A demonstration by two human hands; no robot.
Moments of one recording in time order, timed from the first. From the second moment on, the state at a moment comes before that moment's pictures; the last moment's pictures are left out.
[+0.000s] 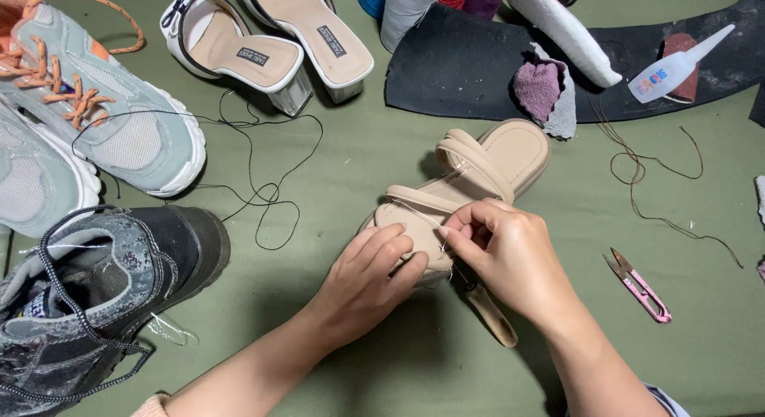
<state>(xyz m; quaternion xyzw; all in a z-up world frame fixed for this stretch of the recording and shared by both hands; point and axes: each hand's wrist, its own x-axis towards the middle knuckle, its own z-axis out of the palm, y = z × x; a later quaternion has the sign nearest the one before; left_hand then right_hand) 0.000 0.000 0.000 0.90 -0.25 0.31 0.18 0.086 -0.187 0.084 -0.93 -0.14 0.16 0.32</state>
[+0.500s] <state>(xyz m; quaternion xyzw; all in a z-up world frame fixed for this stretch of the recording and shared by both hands) 0.009 -0.006 -0.009 0.88 -0.28 0.32 0.20 0.110 -0.174 0.091 -0.95 -0.19 0.20 0.12</state>
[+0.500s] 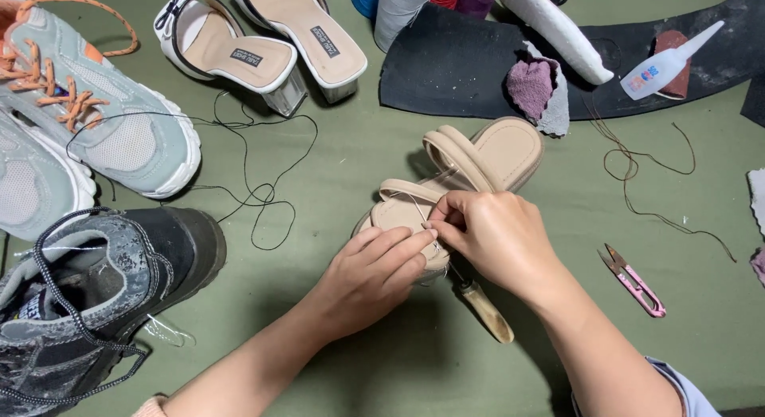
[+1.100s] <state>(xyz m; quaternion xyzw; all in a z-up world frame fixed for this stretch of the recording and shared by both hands) 0.010 -0.004 -0.013 0.88 -0.28 0.29 0.23 0.119 -0.165 0.104 -0.94 -0.18 0.26 0.16</state>
